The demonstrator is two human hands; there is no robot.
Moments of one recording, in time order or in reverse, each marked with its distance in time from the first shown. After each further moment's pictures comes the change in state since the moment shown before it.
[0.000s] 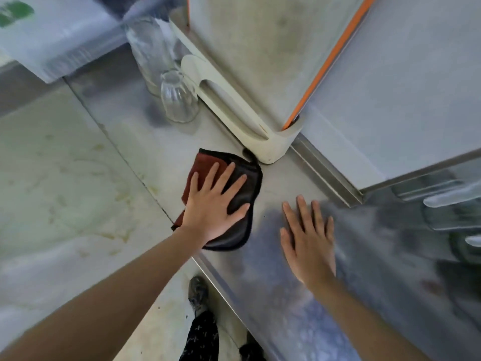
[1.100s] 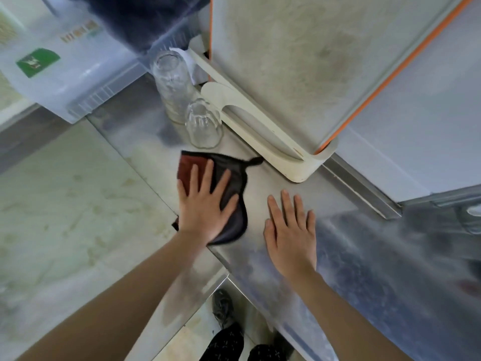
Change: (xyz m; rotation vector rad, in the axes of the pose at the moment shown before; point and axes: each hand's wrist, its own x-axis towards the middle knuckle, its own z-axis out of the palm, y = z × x) left_hand 0.022 -0.089 -0.018 0.047 -0.004 -0.144; right_hand 0.057 -0.110 0.005 0.051 0.046 0.082
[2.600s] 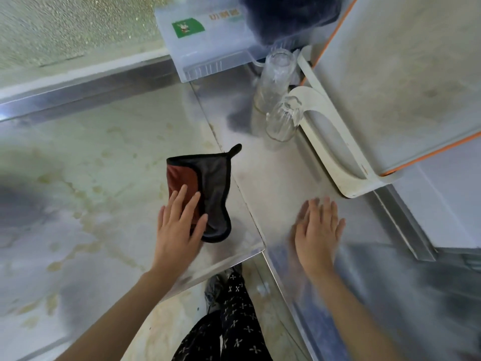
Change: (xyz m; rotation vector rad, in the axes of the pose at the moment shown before) left_hand -0.171 -0.069 -0.015 -0.484 0.182 -0.445; right_hand -0.006 -0.037 -0.022 0.178 0.114 -0.023
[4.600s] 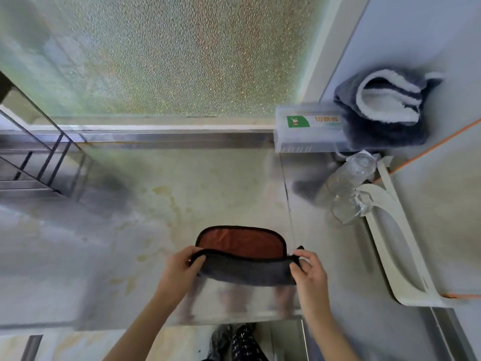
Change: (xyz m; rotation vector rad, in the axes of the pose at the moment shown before) left_hand -0.043 -0.049 -0.093 -0.600 0.132 -0.474; right_hand -0.007 -0.129 -0.040 1.003 -0.510 0.003
